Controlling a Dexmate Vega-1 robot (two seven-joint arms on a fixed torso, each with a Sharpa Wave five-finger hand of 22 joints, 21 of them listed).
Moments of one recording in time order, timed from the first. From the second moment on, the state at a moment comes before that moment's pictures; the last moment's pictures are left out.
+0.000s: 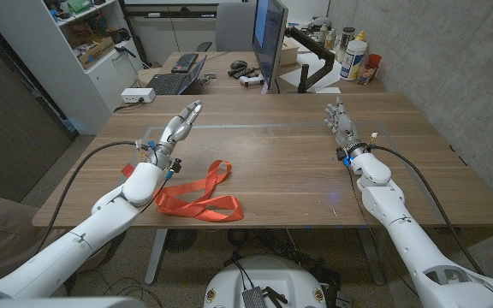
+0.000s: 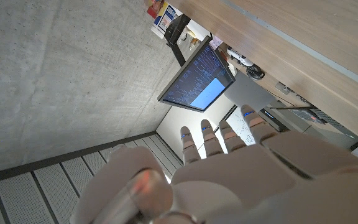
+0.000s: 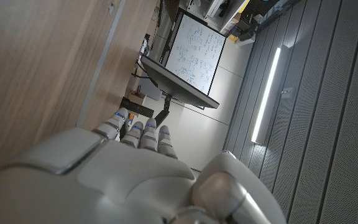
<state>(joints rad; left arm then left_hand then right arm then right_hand) 1.07 0.77 0.34 -1.68 -0.11 -0.25 0.33 0.29 0.06 -0.28 0.07 0.50 0.12 -0.20 0.20 0.18 0.11 -0.10 0.20 0.18 -0.02 -0.04 0.18 0.18 0.05 0.11 0.19 0.18 -0.89 -0.25 -0.09 -1.31 0.27 0.24 0.14 0.05 0.08 -0.04 0.11 0.29 0.03 0.02 0.19 0.18 0.04 0.04 0.22 0.18 -0.06 -0.02 0.18 0.18 0.02 0.01 0.20 0.17</state>
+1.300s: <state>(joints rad) 1.09 0.86 0.38 -1.81 0.20 -0.04 0.45 0.32 0.06 -0.28 0.06 0.50 0.17 -0.18 0.21 0.18 0.12 -0.10 0.20 0.18 -0.03 -0.04 0.18 0.18 0.05 0.06 0.19 0.18 -0.89 -0.26 -0.10 -1.31 0.27 0.24 0.13 0.05 0.08 -0.04 0.11 0.29 0.04 0.02 0.19 0.18 0.04 0.04 0.22 0.18 -0.07 -0.02 0.18 0.18 0.01 0.01 0.20 0.17</state>
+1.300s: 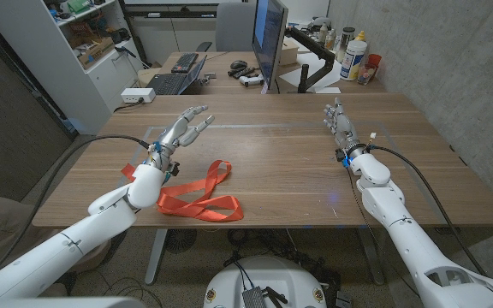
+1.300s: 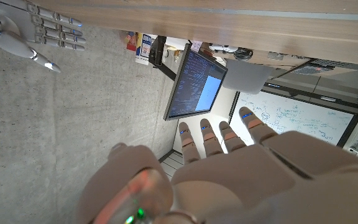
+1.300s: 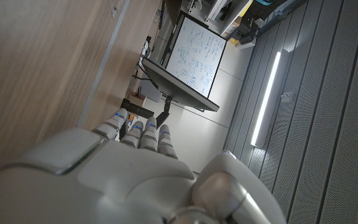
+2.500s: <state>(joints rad) 1.16 0.92 0.39 -1.84 0.28 -0.05 0.48 0.34 0.07 -0.27 0.05 0.50 0.16 -0.19 0.20 0.18 0.12 -0.10 0.20 0.18 -0.04 -0.03 0.18 0.18 0.06 0.06 0.19 0.18 -0.86 -0.26 -0.12 -1.27 0.26 0.24 0.13 0.05 0.08 -0.04 0.11 0.29 0.02 0.02 0.19 0.18 0.03 0.04 0.22 0.18 -0.08 -0.02 0.18 0.18 0.00 0.01 0.20 0.17</state>
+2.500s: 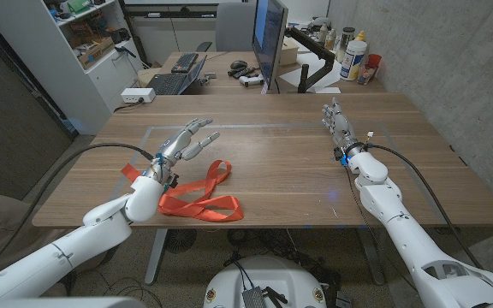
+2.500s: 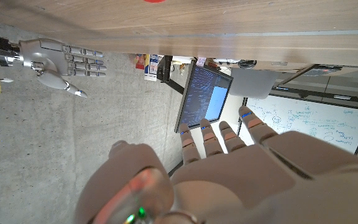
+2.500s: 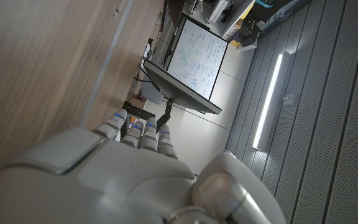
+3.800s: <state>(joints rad) 1.27 0.96 0.35 -1.90 0.33 -0.09 0.53 0.37 0.06 -0.27 0.03 0.50 0.24 -0.19 0.22 0.18 0.18 -0.12 0.21 0.18 -0.01 -0.03 0.19 0.18 0.09 0.06 0.20 0.18 -0.84 -0.26 -0.12 -1.23 0.27 0.25 0.15 0.05 0.08 -0.04 0.11 0.29 0.02 0.02 0.19 0.18 0.02 0.04 0.22 0.18 -0.08 -0.02 0.18 0.18 0.00 0.01 0.20 0.17</state>
